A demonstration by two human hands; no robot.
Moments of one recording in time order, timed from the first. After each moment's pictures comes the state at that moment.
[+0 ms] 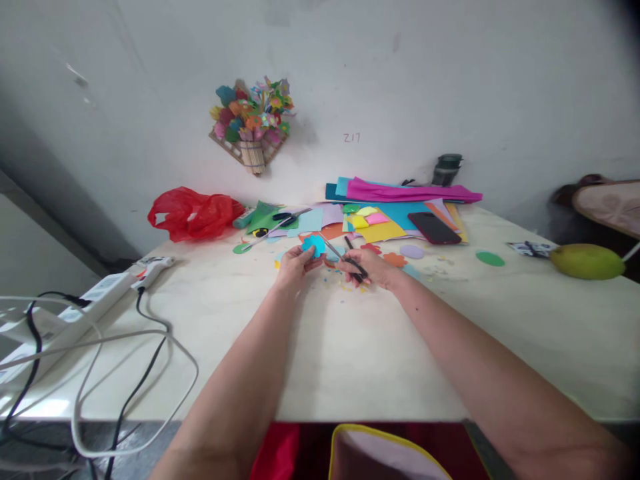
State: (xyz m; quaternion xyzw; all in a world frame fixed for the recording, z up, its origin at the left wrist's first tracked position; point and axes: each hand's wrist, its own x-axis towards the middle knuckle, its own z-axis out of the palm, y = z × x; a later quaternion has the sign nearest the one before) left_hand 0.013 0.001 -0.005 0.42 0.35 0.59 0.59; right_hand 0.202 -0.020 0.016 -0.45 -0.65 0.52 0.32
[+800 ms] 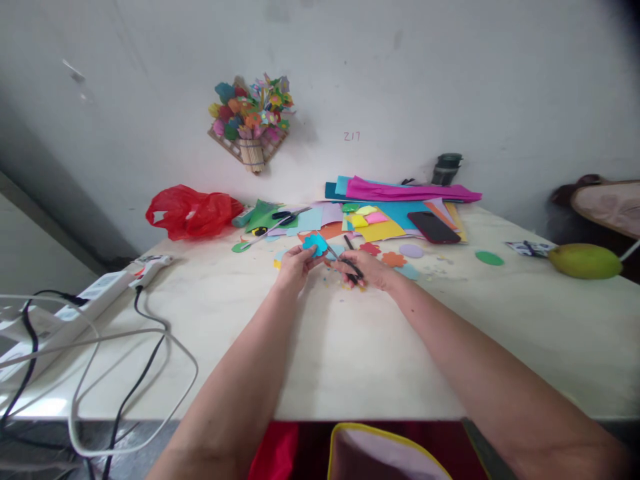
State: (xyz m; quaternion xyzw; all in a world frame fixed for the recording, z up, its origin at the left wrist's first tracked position) left_hand 0.020 0.001 -0.004 0.37 0.32 0.62 0.61; right_hand 0.200 -0.018 0.008 -0.41 -0.68 0.52 0.32
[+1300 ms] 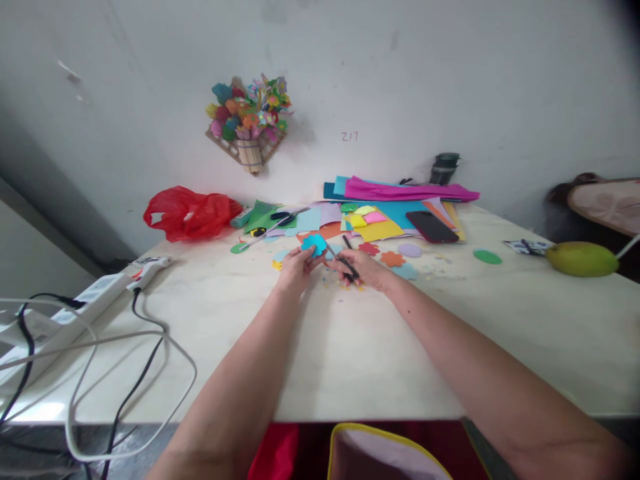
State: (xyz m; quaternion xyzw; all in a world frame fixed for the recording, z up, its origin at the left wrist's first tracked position) left_hand 0.026 -0.001 -0.003 0.34 0.33 0.62 0.62; right_hand 0.191 -0.028 0.018 -0.45 -0.66 0.50 0.34
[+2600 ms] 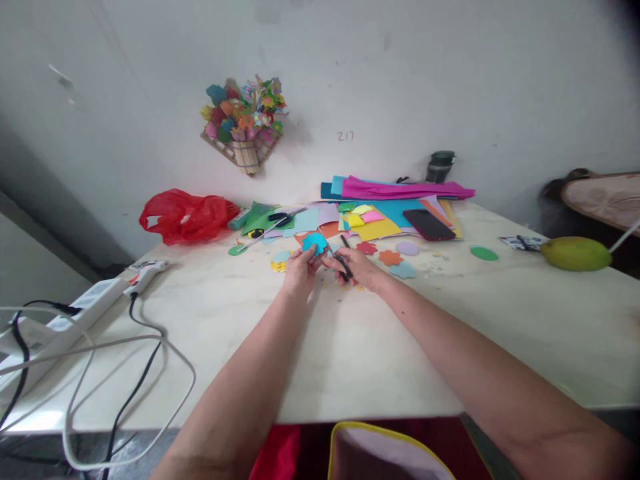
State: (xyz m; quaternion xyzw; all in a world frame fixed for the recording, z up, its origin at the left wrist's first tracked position) left_hand 0.045 -0.006 -0.003 0.28 0.29 0.67 0.62; right_hand 0.182 -0.027 0.013 -0.48 -0.64 0.49 0.36
